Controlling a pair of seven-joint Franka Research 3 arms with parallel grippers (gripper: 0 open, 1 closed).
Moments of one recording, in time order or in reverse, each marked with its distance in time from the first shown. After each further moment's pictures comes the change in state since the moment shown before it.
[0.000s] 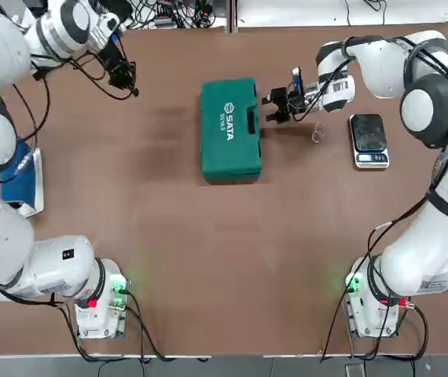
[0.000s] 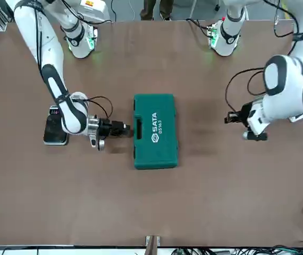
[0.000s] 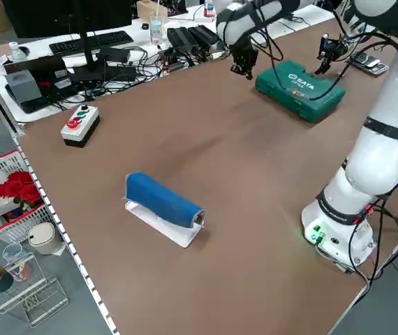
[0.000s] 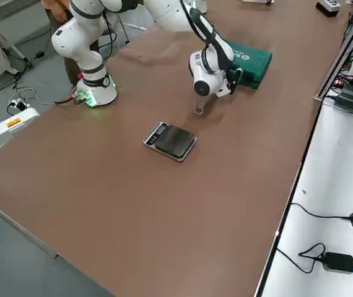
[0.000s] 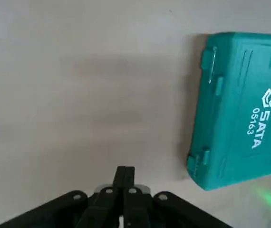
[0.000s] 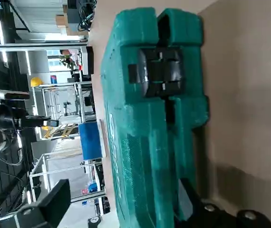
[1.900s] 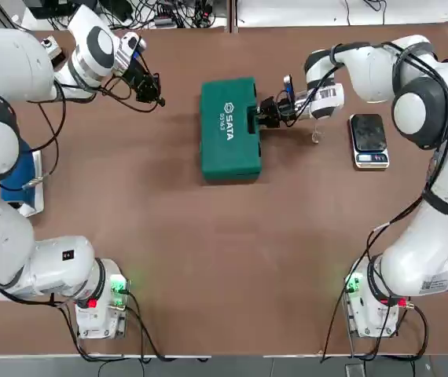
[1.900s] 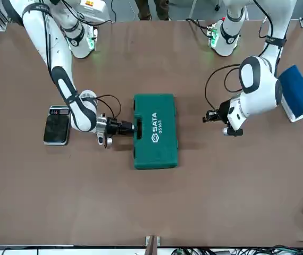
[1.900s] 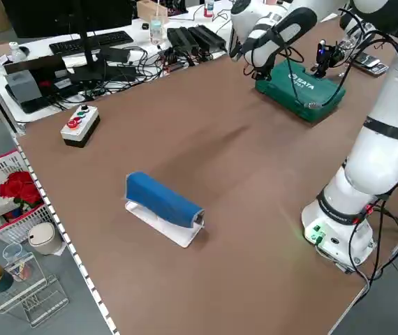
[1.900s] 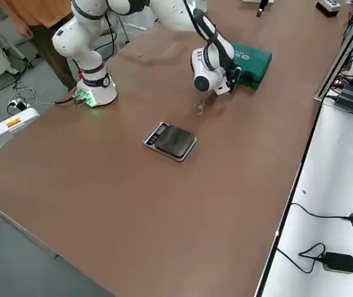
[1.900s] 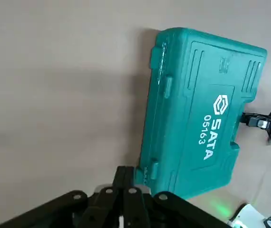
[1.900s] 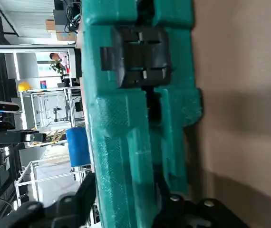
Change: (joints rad) left arm -0.015 -0.027 -0.106 -0.140 -0.263 0.199 0.029; right arm 0.042 0.048 0.033 0.014 0.065 0.103 -0.043
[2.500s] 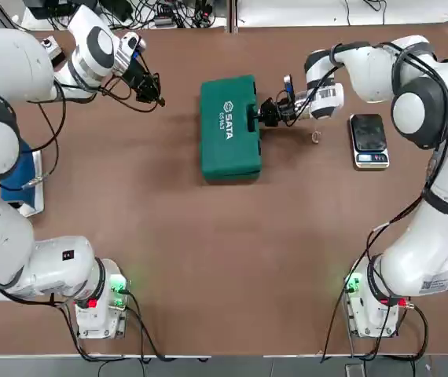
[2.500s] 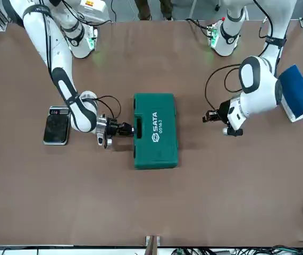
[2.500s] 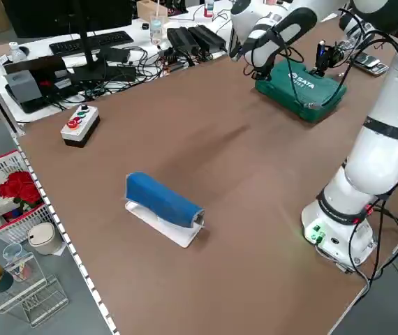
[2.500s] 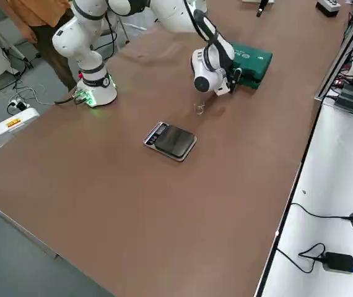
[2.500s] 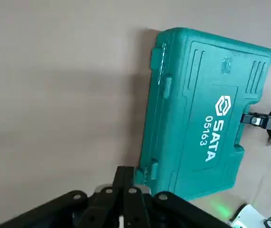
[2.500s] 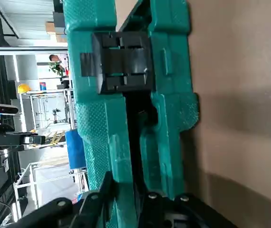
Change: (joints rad) left arm 0.002 -0.001 0.000 0.000 0.000 0.003 0.000; right arm 0.000 0.002 -0.001 0.009 0.002 0.005 0.000
